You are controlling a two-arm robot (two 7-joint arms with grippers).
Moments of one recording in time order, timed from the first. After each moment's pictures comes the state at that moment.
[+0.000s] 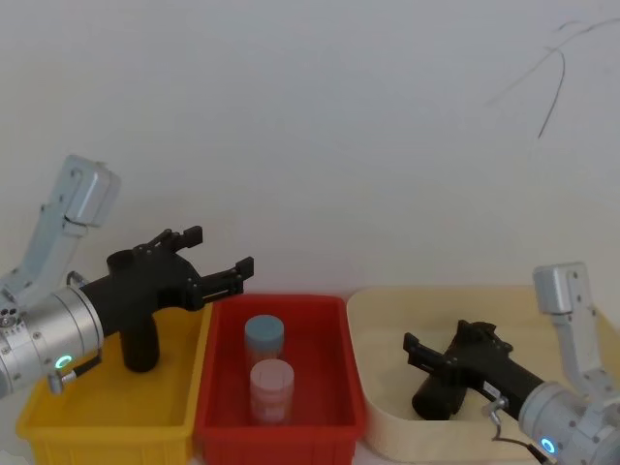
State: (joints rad) left arm -0.51 0.51 0.38 -1.60 -0.61 0.25 -0.45; right arm 0.37 0.37 -0.31 -1.49 0.50 0.30 0.25
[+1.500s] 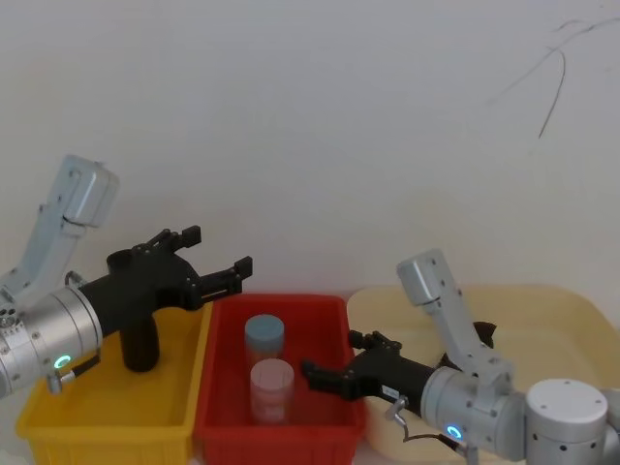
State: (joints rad) left arm -0.51 0.51 0.38 -1.60 -0.61 0.25 -0.45; right arm 0.55 0.30 -0.52 -1.37 0.41 0.40 0.40
